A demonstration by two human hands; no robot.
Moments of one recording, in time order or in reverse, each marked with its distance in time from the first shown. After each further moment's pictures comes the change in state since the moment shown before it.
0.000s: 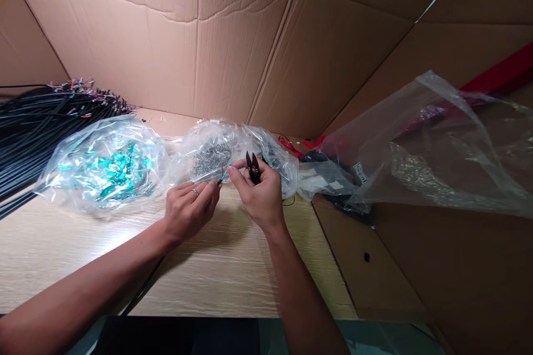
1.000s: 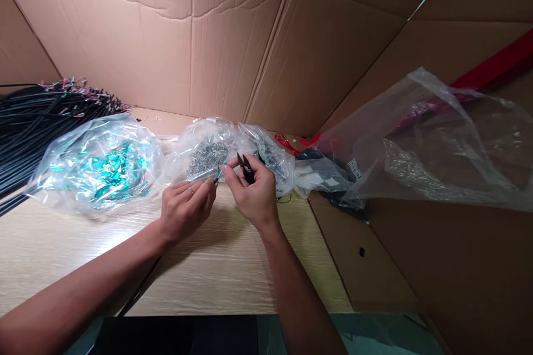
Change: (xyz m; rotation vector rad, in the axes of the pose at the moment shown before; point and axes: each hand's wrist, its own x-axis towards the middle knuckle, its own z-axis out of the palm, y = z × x) left_hand 0.006 0.003 -0.003 -0.020 -0.002 -0.026; right_hand -0.005 0.004 0.000 -0.056 -0.011 -0.063
